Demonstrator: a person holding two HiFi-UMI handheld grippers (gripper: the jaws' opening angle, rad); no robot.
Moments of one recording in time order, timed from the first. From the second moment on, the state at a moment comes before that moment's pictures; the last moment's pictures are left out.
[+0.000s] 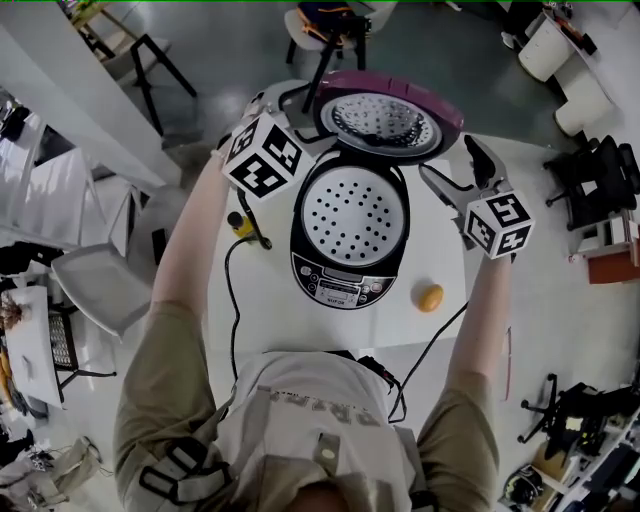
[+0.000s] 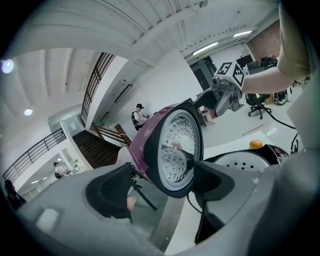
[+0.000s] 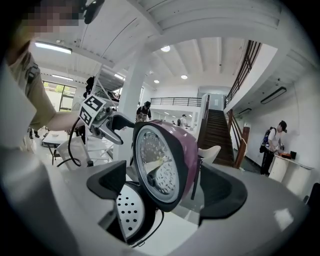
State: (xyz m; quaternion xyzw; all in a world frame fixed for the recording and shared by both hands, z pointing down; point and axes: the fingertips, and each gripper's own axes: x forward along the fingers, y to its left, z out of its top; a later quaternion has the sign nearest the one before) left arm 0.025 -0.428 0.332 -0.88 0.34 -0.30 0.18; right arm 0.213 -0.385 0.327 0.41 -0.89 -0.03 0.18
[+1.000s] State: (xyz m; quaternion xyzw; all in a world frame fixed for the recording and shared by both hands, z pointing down) left arm 0.039 -0.449 0.337 -0.87 0.28 -0.34 0.19; right arm 0.198 -0.407 0.316 0.37 -0.91 -0.02 0.17
